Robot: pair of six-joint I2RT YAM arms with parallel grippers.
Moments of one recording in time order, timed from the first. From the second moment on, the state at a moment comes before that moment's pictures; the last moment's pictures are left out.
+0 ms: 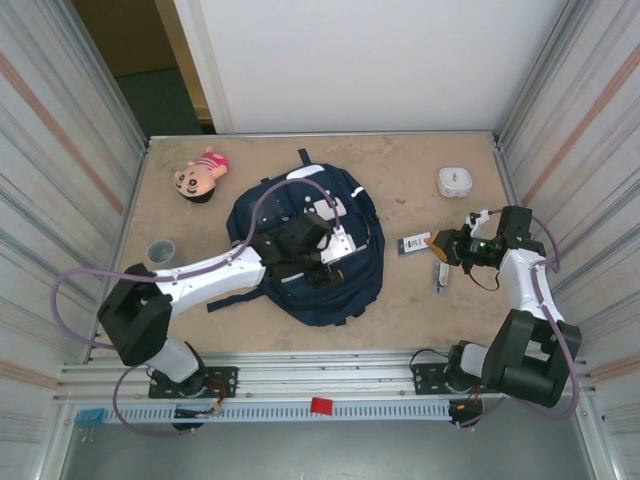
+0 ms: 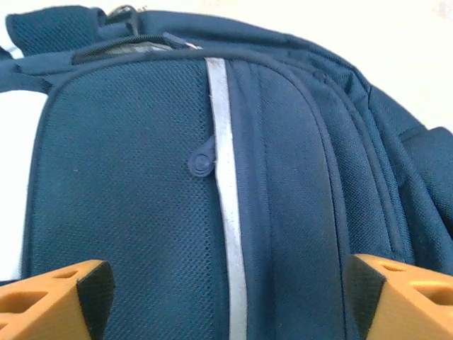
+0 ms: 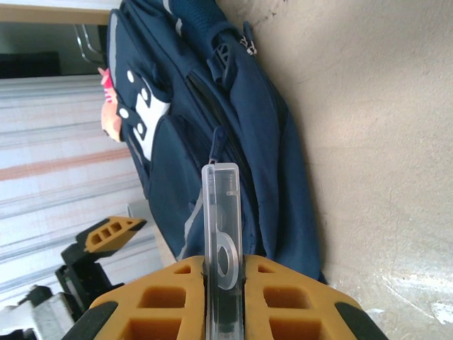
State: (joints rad) left arm -0.90 1.56 1.06 -0.37 -0.03 0.38; right arm -0.31 1.22 0.78 -0.69 -0.94 0.47
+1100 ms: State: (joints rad) left arm -0.80 1.47 1.24 -0.46 -0.07 0.21; right arm -0.05 1.10 0.62 -0.39 -0.91 0.71
